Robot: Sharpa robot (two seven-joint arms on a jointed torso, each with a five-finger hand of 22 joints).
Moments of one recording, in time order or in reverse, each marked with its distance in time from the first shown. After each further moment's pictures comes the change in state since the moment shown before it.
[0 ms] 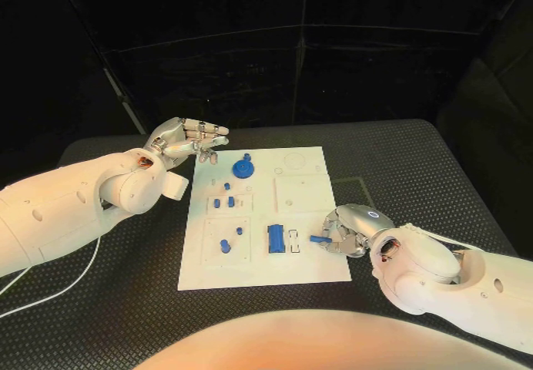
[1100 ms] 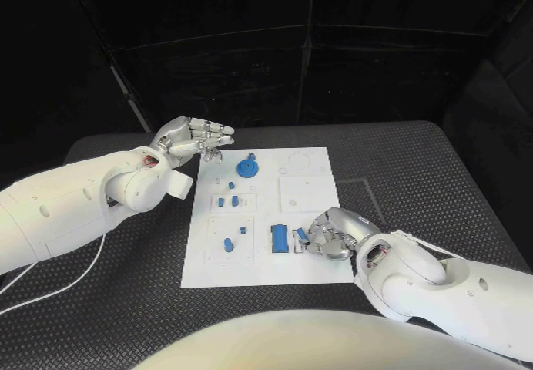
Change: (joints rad) left arm 0.000 -0.003 0.000 0.007 0.000 0.001 -0.001; left_hand 0.000 0.000 0.000 0.000 0.000 0.000 0.000 0.000 0.000 0.000 0.000 0.000 0.000 0.000 0.000 0.000 0.000 0.000 0.000 0.000 0.000 0.000; right arm -0.005 0.083 -0.004 0.003 0.181 -0.117 -0.002; right_hand -0.197 -0.042 0.073 0.044 0.137 0.040 -0.009 -0.011 0.000 0.025 -0.005 0.026 -0.010 0.000 0.000 0.009 0.001 0.000 0.020 -0.005 0.024 0.046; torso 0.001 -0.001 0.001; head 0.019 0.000
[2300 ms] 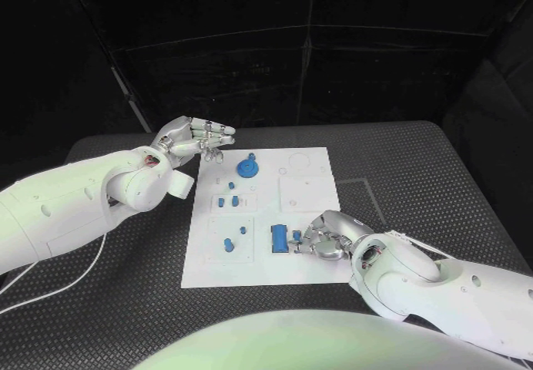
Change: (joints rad) left arm 0.000 0.001 0.000 -0.001 0.000 0.001 -0.002; left_hand 0.000 0.000 0.000 0.000 0.000 0.000 0.000 0.000 0.000 -0.004 -0.004 0.005 0.000 0.000 0.000 0.000 -0.001 0.000 0.000 0.000 -0.004 -0.001; right arm 0.000 0.025 0.000 -0.011 0.055 0.023 0.004; right_hand -0.200 0.022 -0.191 0.004 -0.279 0.000 0.002 -0.009 0.002 0.001 0.001 0.000 0.000 0.000 0.000 0.000 0.000 0.000 0.000 0.000 0.000 -0.005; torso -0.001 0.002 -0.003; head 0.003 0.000
